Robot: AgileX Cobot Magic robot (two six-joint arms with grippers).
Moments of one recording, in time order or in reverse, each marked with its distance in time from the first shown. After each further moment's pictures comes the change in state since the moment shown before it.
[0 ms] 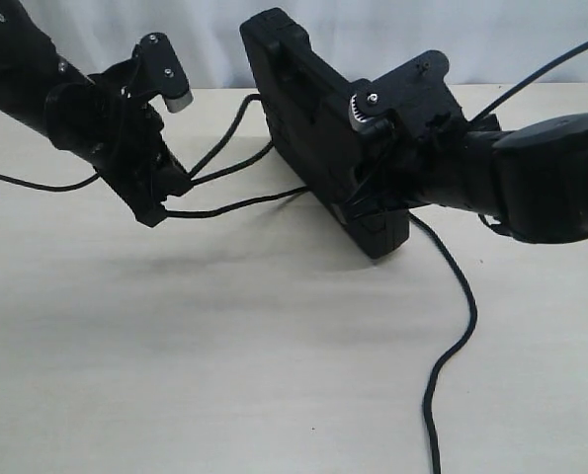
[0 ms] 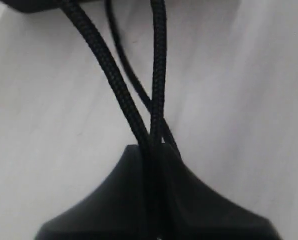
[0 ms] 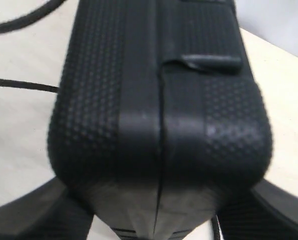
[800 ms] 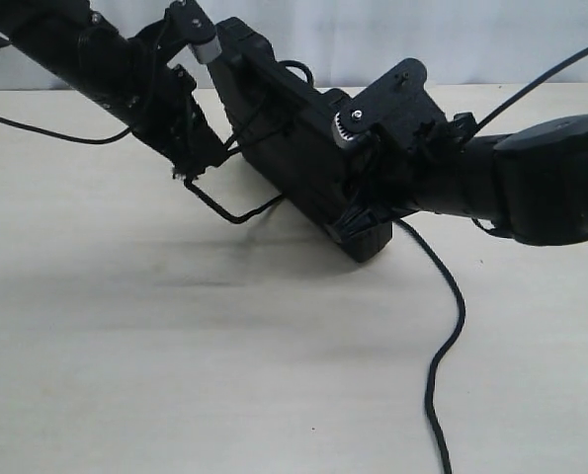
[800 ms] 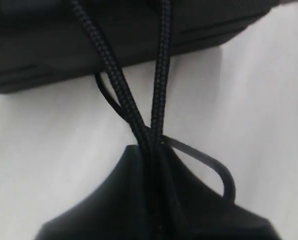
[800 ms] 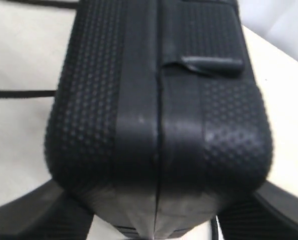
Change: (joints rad) left arm 0.000 0.132 -0.245 -0.085 0.165 -0.073; right arm -0.001 0.000 0.007 -0.002 0.110 -0.109
